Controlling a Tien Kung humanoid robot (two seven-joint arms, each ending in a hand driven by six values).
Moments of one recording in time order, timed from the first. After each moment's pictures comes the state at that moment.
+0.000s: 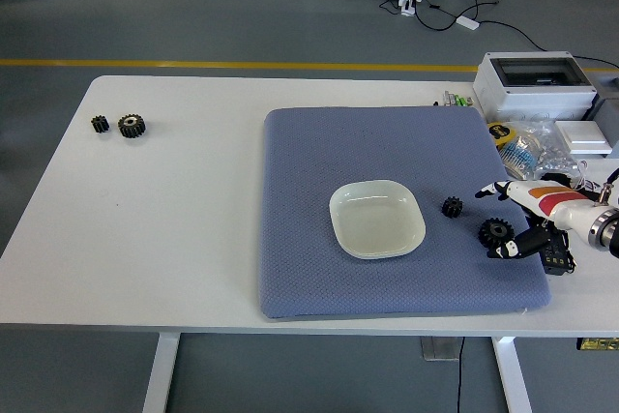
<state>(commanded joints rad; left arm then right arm) -0.09 0.00 -1.64 -0.18 1.30 0.29 0.19 0.61 -0.68 0.60 1.24 -1.85 -0.01 -0.01</state>
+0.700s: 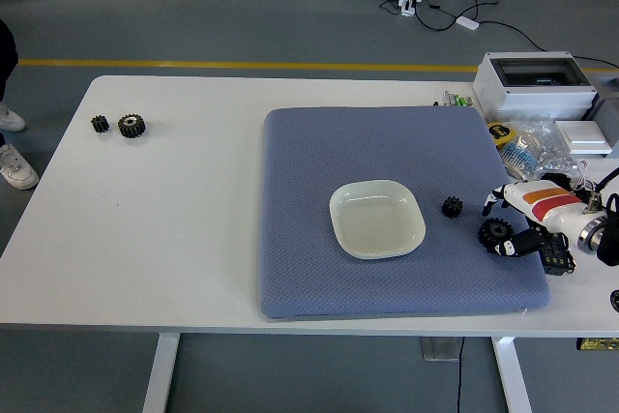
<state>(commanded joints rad) -0.09 0.00 -1.61 -0.18 1.29 0.29 0.20 0.65 -0.61 0.51 1.06 -1.77 -0.15 0.07</state>
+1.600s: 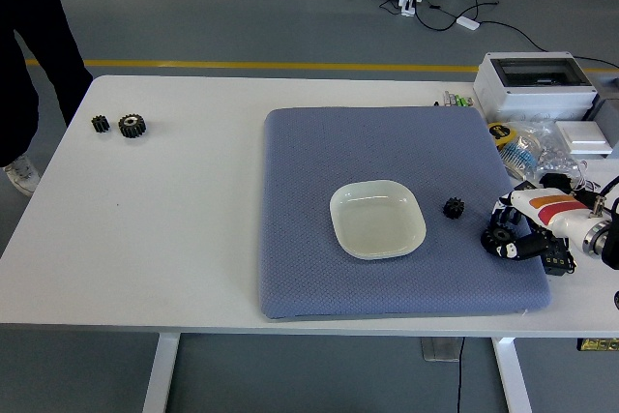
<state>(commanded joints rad) -0.10 0.00 -1.61 -0.18 1.30 0.29 0.20 0.64 -0.62 0.52 1.05 -1.76 -0.10 0.06</state>
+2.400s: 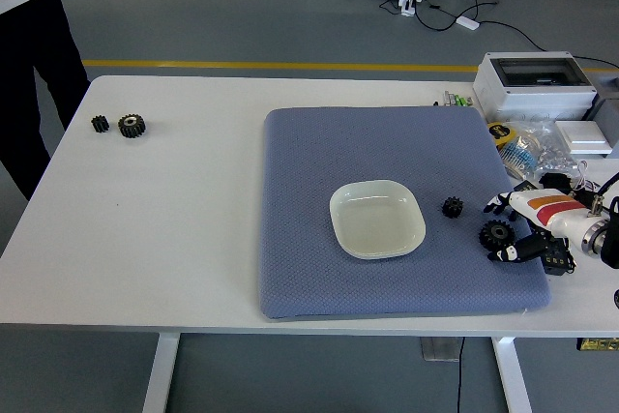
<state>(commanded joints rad) -0.10 0.00 -1.60 -0.18 1.31 0.29 0.20 0.64 -0.62 0.52 1.05 -1.76 -0.09 0.06</state>
